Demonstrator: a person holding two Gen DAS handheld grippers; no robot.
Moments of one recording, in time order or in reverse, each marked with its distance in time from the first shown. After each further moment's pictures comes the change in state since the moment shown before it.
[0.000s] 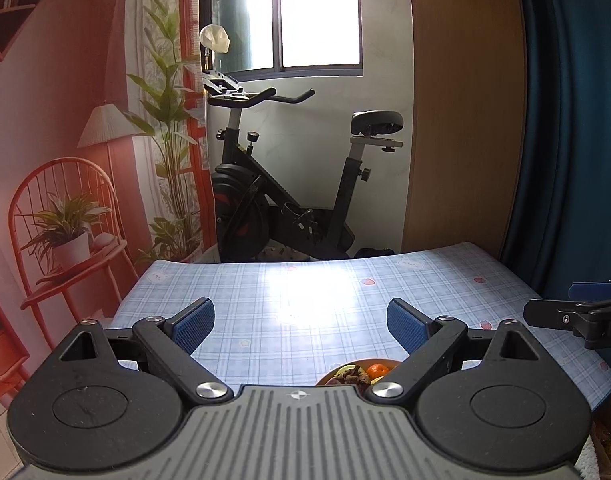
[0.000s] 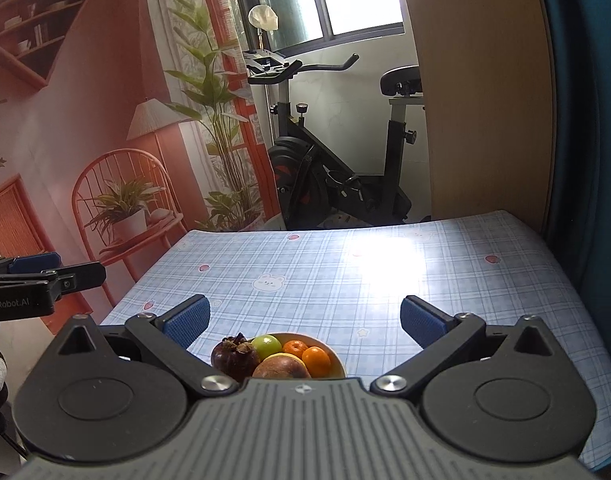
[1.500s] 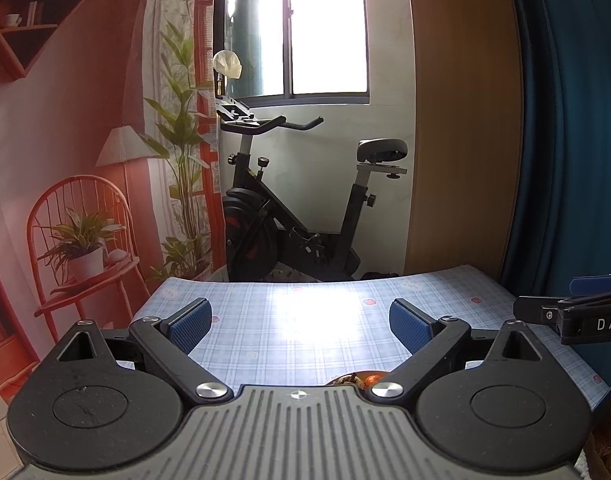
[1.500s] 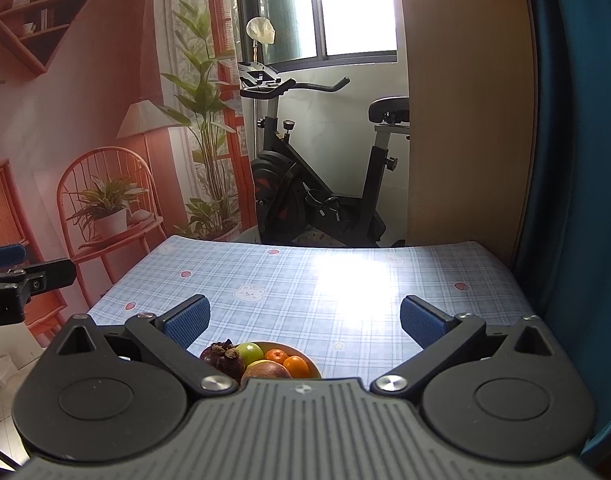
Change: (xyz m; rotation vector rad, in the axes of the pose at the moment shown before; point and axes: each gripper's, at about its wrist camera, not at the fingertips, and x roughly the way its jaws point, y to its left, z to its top) left arm -0.037 -0.012 -0.001 -0.016 -0.075 0.029; right arm -0.024 0.024 0.001 -0.063 -0.037 -0.079
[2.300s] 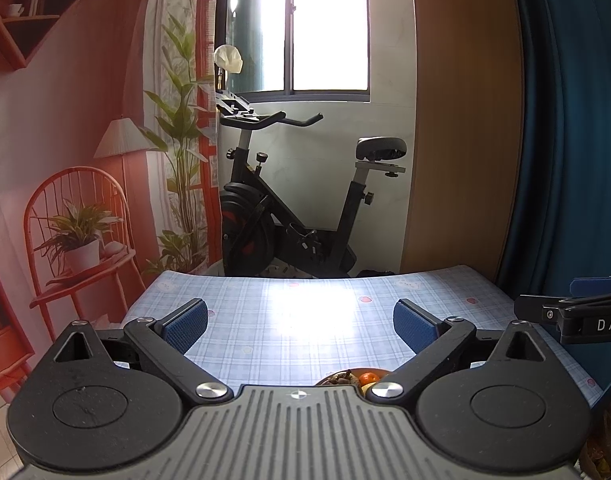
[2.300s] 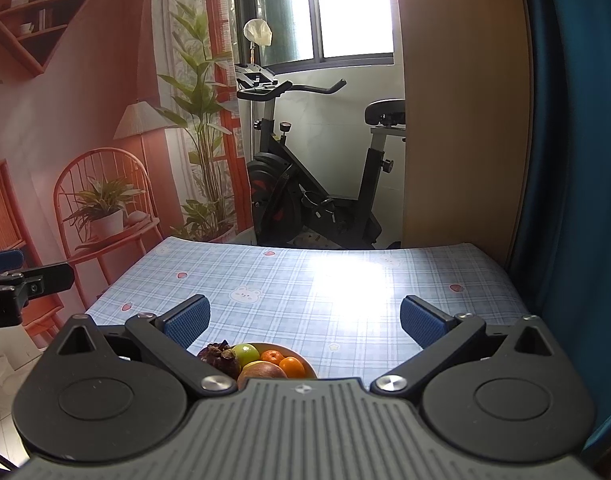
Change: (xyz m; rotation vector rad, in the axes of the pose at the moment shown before) left arm 0.003 0.001 0.002 -0.024 0.014 -0.011; right arm 0.000 0.000 0.001 -0.005 -0.004 -0.011
